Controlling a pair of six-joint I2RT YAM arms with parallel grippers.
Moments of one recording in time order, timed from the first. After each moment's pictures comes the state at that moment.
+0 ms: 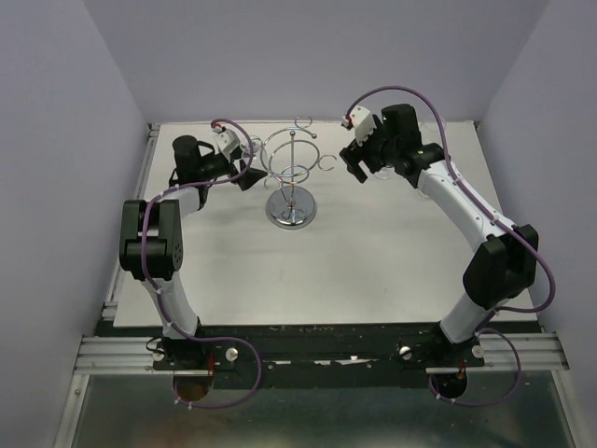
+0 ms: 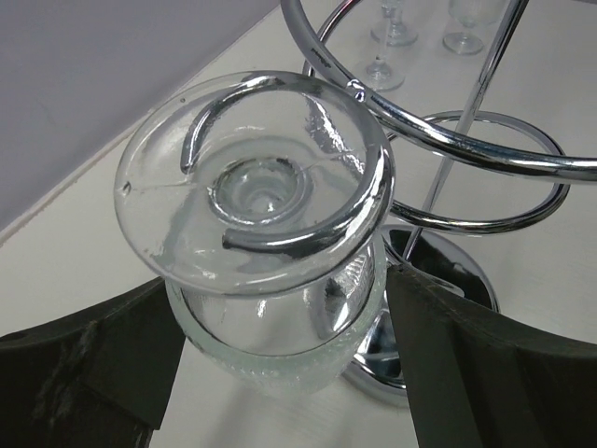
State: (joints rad) left arm 0.01 1.88 1.11 0.66 1.08 0.13; right arm 0.39 1.68 1.55 -0.47 -0.20 -0.50
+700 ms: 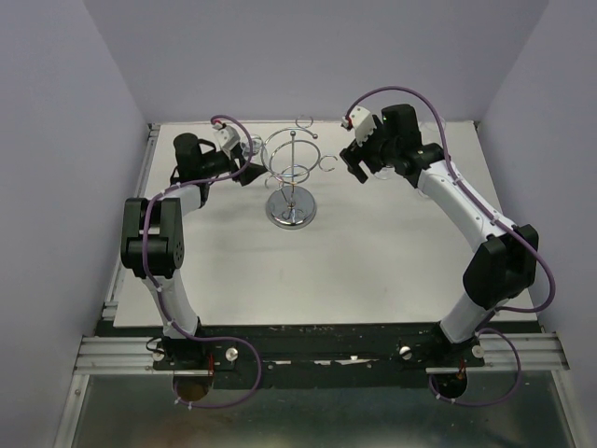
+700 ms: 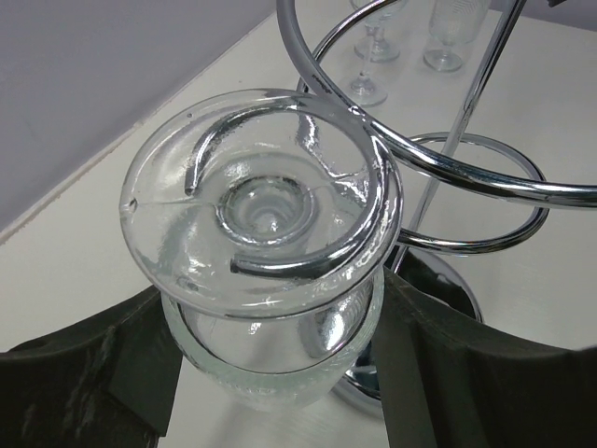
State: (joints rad) left arm 0.00 1.91 1.15 0.69 1.11 0.07; right arm 0.39 1.68 1.55 -0.47 -0.20 -0.52
